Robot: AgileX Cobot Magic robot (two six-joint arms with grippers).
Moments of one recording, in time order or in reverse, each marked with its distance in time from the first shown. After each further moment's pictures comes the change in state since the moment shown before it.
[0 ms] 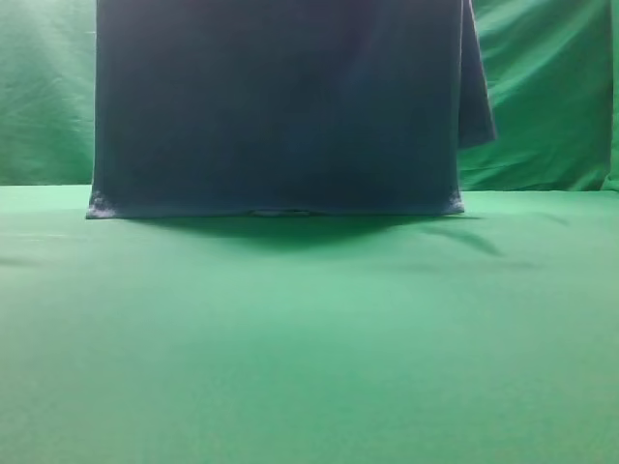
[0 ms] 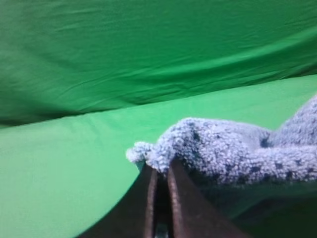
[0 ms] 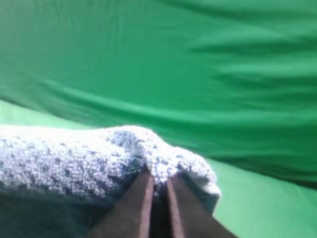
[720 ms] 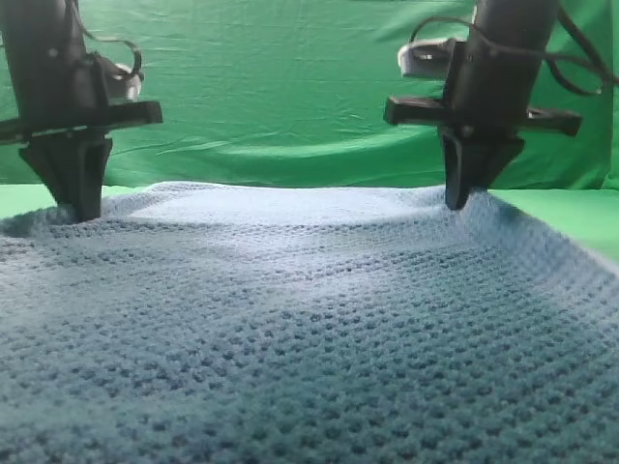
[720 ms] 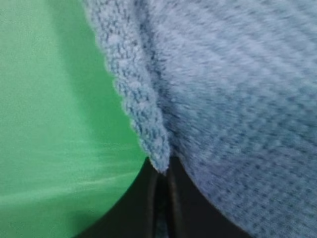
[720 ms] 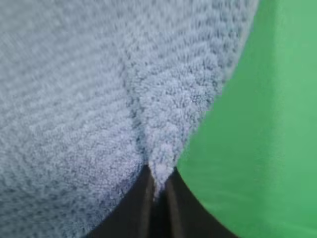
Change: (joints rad) left arm 0.006 0.162 0.525 -0.101 0.021 0.032; right arm 0.014 0.029 0.732 0.149 -0.149 0.028
